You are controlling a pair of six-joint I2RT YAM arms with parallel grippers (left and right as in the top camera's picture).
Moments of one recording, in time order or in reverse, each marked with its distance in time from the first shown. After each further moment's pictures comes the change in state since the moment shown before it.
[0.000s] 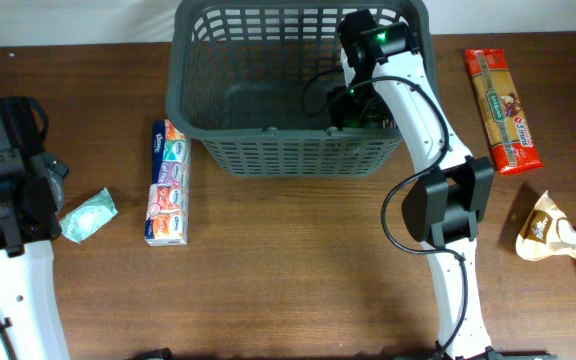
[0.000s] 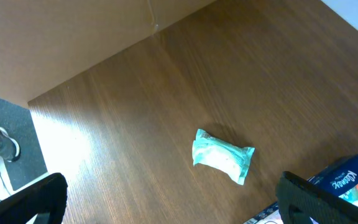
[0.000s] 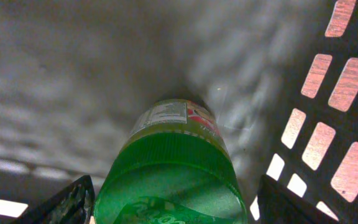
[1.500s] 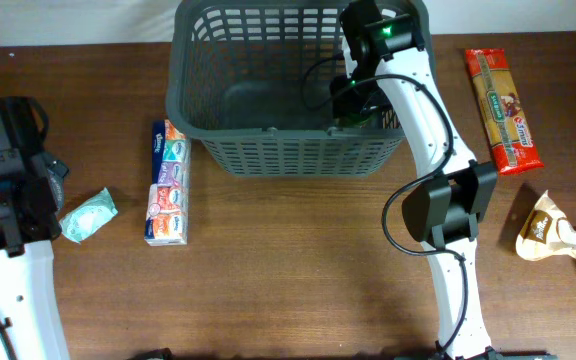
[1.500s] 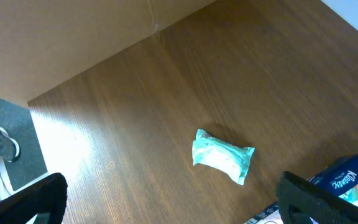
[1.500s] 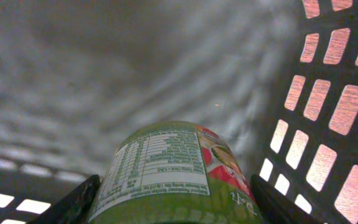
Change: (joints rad) left arm 0.000 0.000 0.000 0.000 0.000 0.000; right arm 0.000 -0.002 0.084 -0.012 -0.004 0.008
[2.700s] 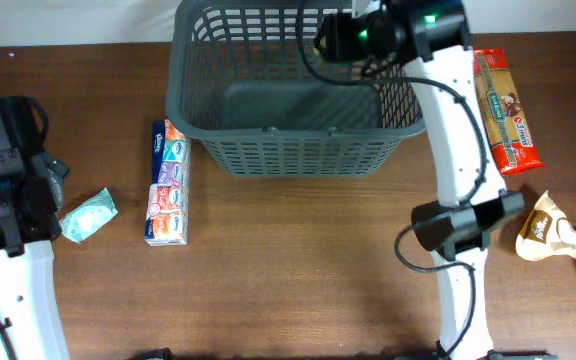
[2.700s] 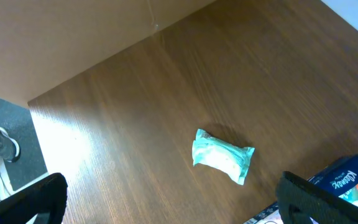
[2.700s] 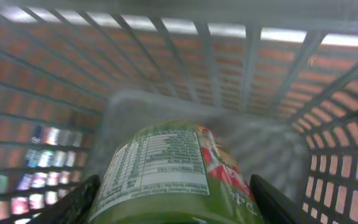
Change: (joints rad) left arm 0.000 0.000 0.000 0.000 0.000 0.000; right arm 0.000 -0.094 0.227 0.153 -0.175 0.053
